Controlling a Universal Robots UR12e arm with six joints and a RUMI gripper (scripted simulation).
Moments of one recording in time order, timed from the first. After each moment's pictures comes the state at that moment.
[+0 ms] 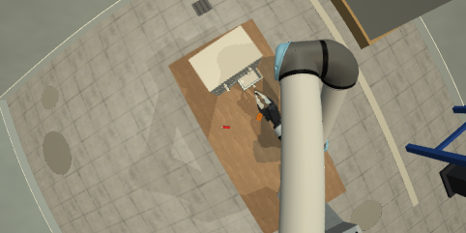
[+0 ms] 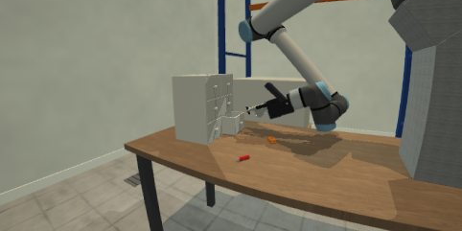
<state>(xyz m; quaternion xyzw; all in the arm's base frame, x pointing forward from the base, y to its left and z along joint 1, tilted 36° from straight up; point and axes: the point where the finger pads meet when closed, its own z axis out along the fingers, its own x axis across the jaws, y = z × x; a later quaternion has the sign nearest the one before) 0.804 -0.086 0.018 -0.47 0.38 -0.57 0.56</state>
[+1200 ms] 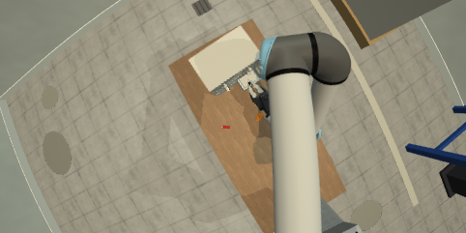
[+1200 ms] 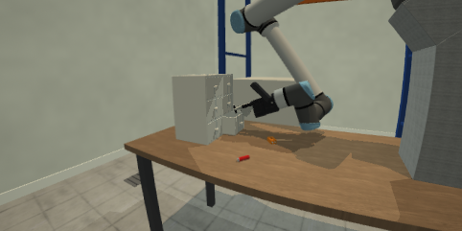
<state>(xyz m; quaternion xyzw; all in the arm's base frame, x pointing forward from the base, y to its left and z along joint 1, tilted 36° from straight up) 0.861 -0.079 0.059 -0.47 0.38 -0.57 0.56</state>
